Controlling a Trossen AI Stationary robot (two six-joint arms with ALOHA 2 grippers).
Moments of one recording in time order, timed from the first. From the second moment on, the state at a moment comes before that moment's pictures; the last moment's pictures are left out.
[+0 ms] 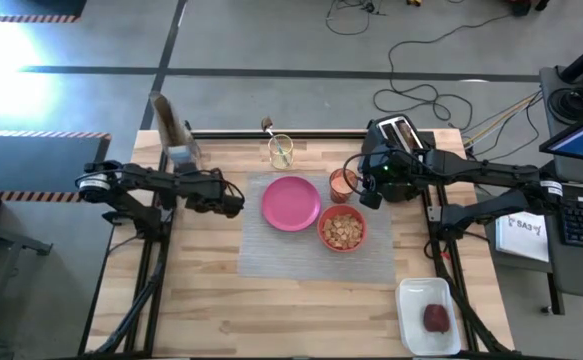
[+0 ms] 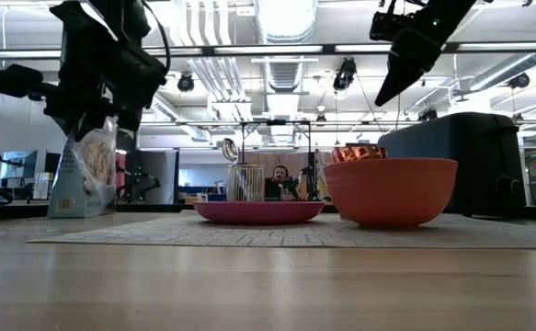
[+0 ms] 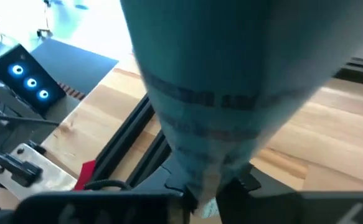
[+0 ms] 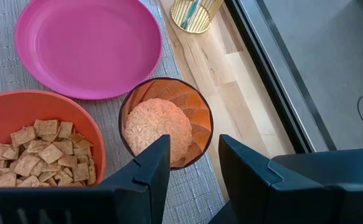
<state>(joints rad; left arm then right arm) 0.10 1.52 0.92 -1.57 -0.78 -2.18 -0.25 1.13 0.99 -0.72 0.22 -0.08</state>
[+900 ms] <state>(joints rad) -0.34 1.52 1.04 -1.26 -0.67 -1.70 -0.25 1.13 0.99 -0.72 0.22 -0.08</state>
